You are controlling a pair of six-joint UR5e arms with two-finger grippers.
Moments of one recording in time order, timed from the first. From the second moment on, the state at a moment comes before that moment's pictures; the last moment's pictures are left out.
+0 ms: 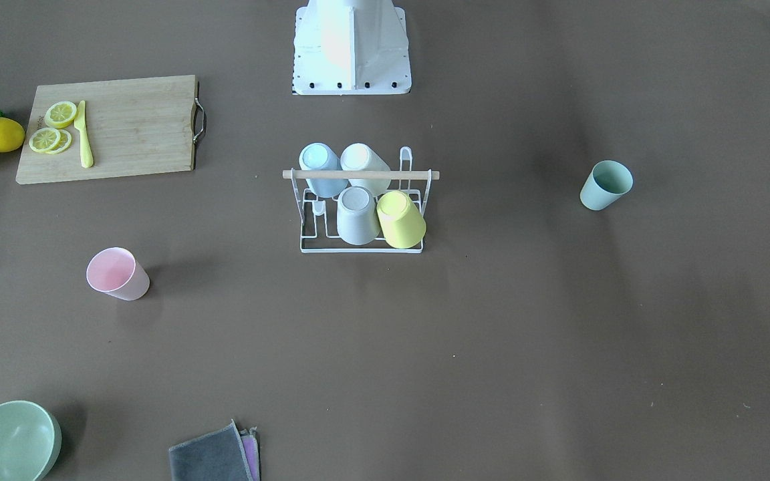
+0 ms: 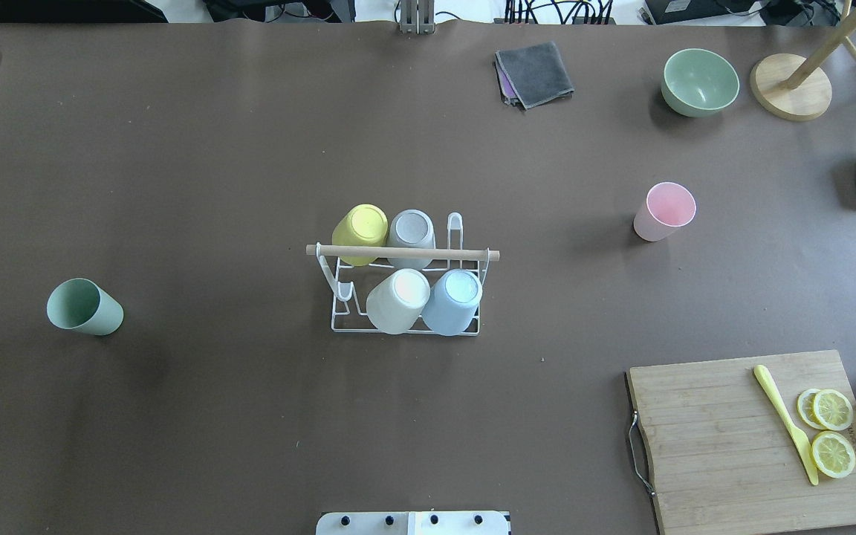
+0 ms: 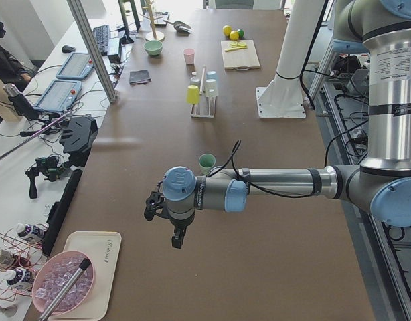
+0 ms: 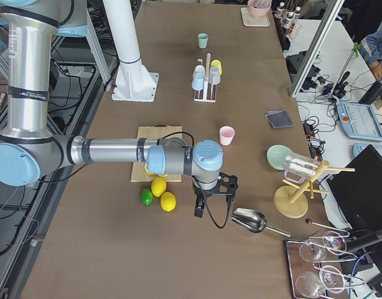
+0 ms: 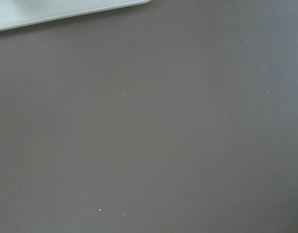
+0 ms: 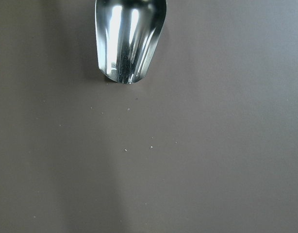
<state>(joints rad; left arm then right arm) -1.59 -1.49 -1.64 -1.67 -2.36 0.11 1.58 -1.70 1.75 -1.62 2.32 0.18</state>
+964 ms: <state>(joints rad) -1.59 -1.48 -1.64 -1.67 -2.35 0.11 1.58 -1.70 1.72 -1.51 2.31 0.14</state>
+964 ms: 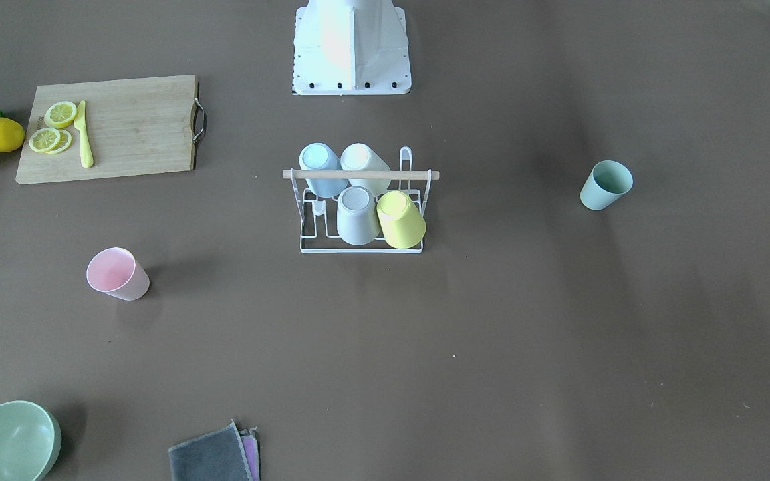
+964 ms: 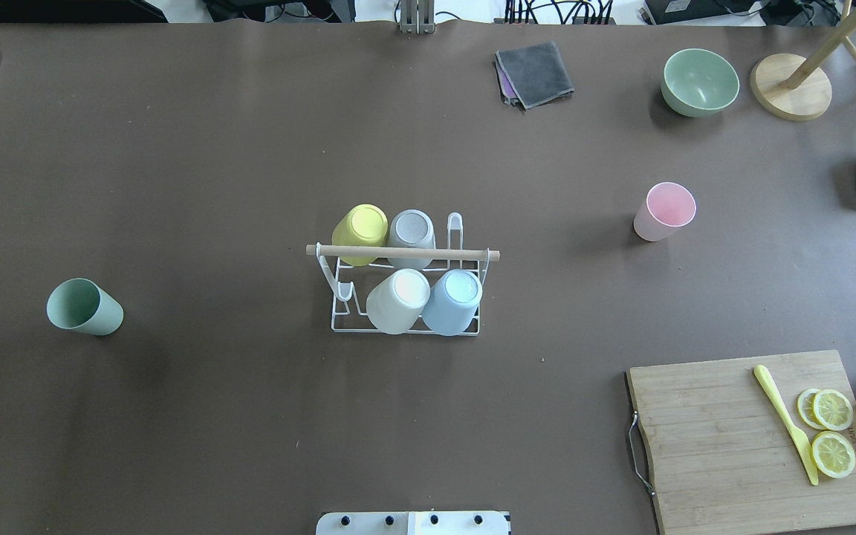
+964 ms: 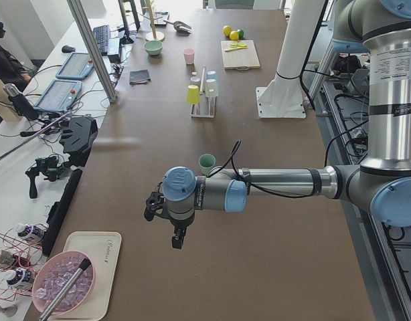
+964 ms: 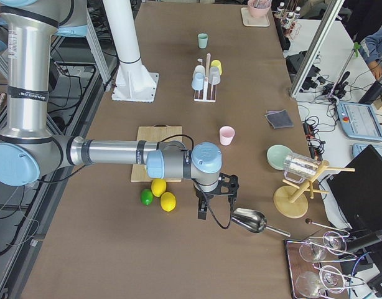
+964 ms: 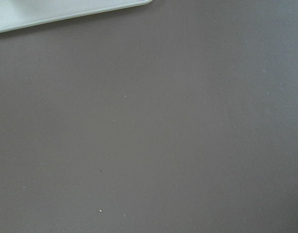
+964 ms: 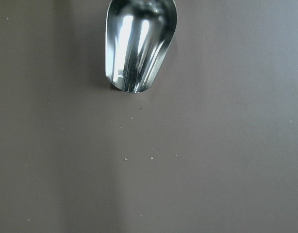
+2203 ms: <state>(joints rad) -1.59 -1.48 -1.64 -1.67 -2.35 0.11 1.59 -1.68 1.66 -1.35 2.35 0.17</state>
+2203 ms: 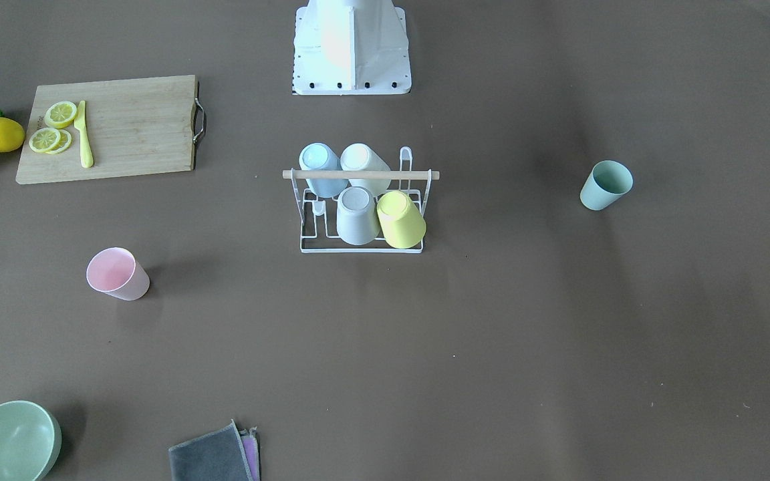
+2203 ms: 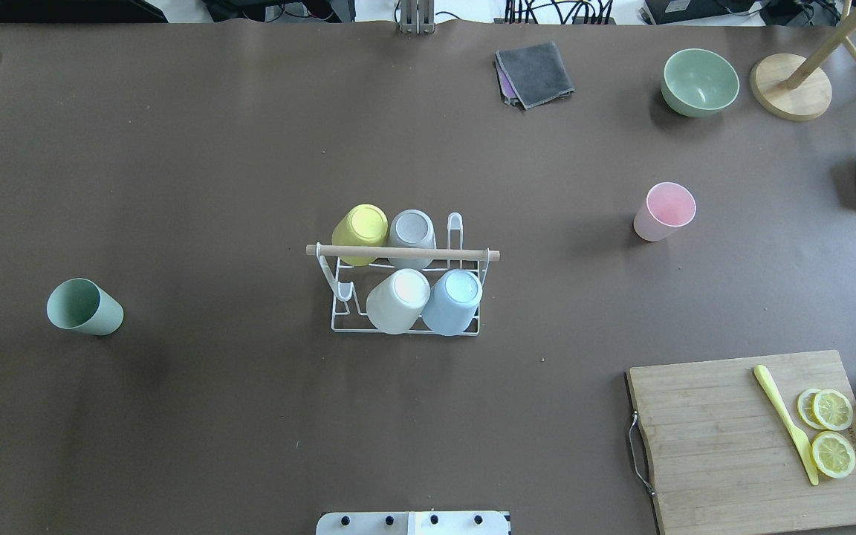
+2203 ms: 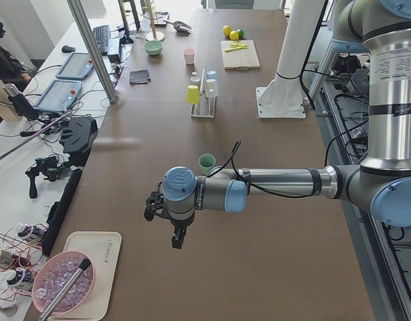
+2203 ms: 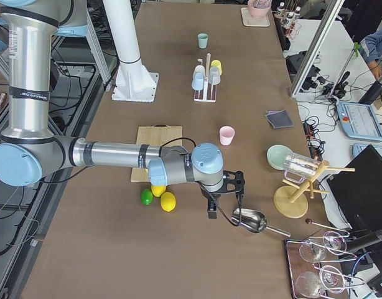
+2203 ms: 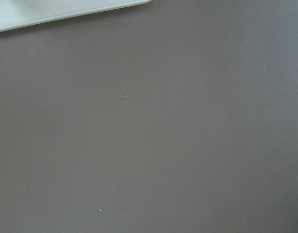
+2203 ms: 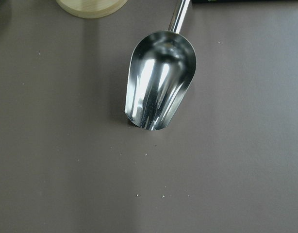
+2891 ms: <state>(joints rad) -1.59 -1.48 -1.64 -1.67 -2.36 0.11 1.59 -1.67 1.65 -1.34 2.36 0.17</state>
